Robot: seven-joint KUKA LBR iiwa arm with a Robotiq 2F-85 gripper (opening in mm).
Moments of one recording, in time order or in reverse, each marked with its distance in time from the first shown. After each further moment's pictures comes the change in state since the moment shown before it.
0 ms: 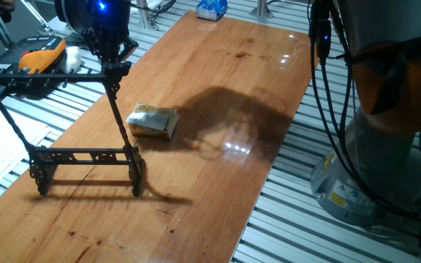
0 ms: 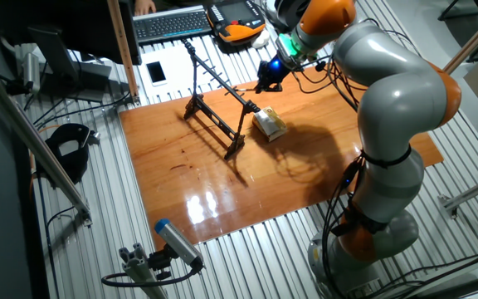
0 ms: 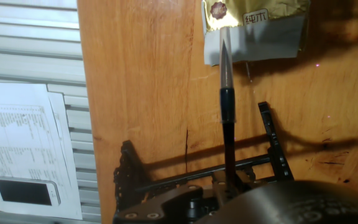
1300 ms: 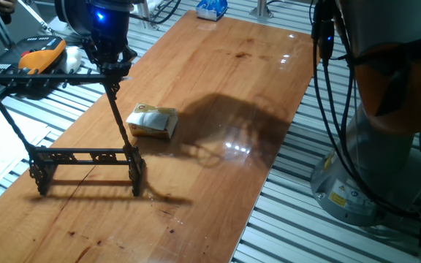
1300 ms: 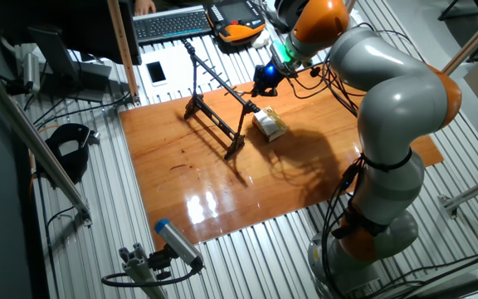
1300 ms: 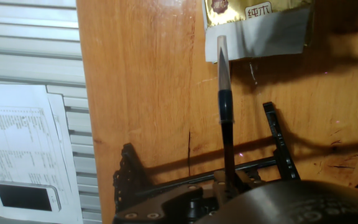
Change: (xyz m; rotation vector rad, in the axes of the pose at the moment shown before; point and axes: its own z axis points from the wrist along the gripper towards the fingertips) arm 0.005 -0.002 0.015 -0.029 -0.028 0.008
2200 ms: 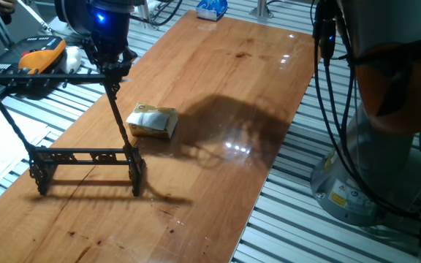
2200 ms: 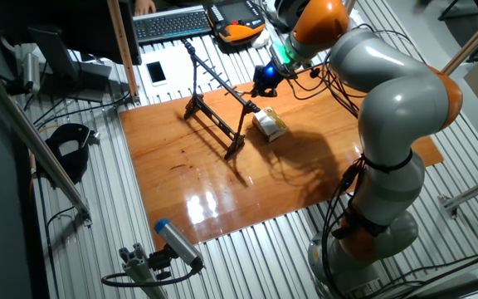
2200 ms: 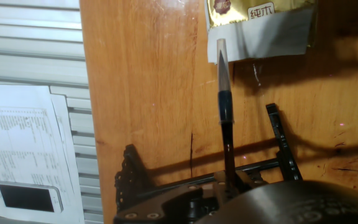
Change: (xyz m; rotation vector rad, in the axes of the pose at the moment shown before) arm 0.000 0.000 0.003 -0.006 -0.008 -0.007
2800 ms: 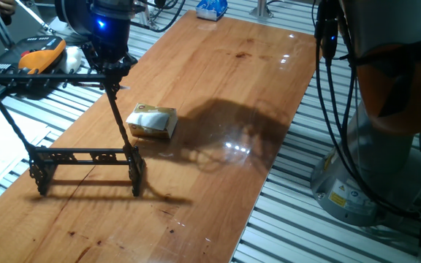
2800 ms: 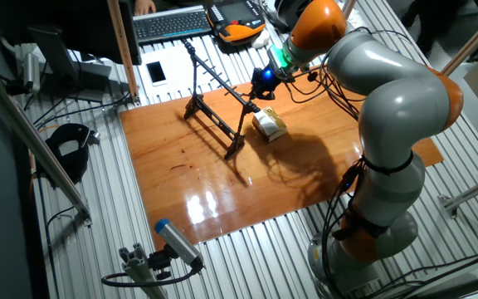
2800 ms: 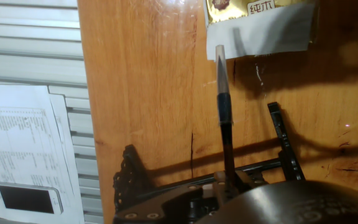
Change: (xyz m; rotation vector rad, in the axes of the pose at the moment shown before) arm 0.004 -0.004 0.009 -0.017 -0.010 0.002
